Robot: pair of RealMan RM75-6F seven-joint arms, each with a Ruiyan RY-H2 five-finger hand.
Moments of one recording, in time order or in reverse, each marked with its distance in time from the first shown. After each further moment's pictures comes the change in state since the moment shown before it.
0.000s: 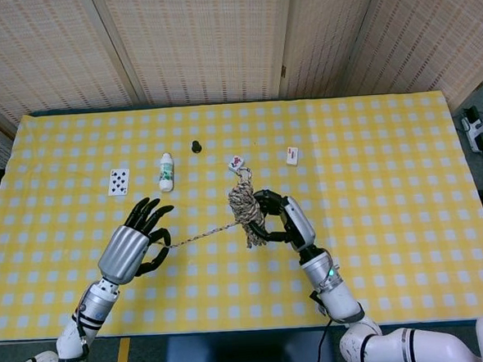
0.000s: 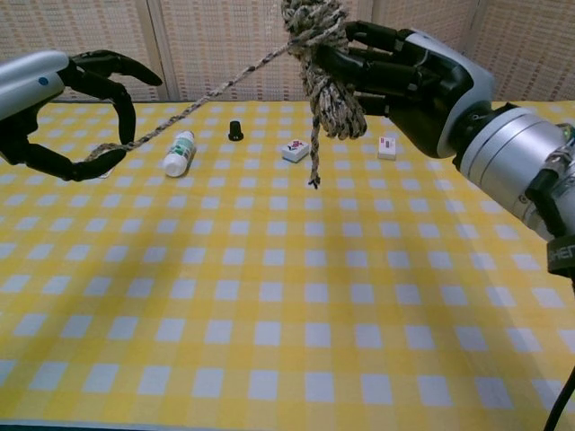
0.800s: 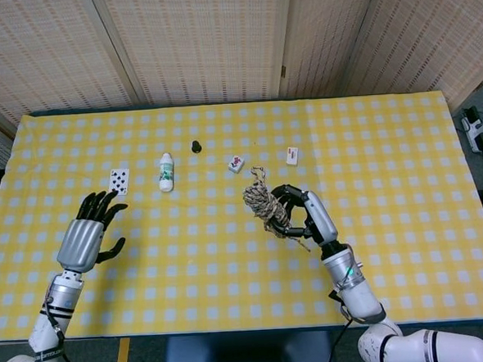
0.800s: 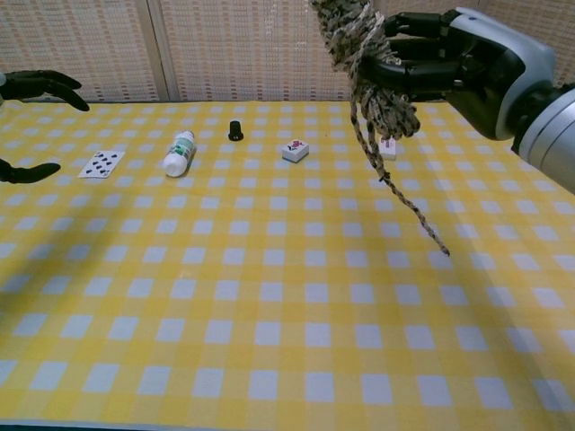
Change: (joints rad) left arm 0.078 0.052 -0.040 0.129 -0.184 -0.032 -0.022; right arm -0.038 0.134 -0.020 -0.085 0.059 0.053 -0.289
